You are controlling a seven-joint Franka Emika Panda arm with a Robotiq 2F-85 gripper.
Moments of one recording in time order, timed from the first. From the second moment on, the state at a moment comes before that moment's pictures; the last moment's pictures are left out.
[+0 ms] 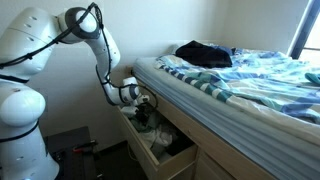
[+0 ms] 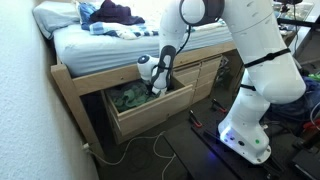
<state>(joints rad) 0.71 0.68 -0.37 -2.18 -0.51 2.86 0.54</state>
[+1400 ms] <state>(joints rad) 0.64 0.72 -0.29 -2.14 -0.34 2.86 0.45</state>
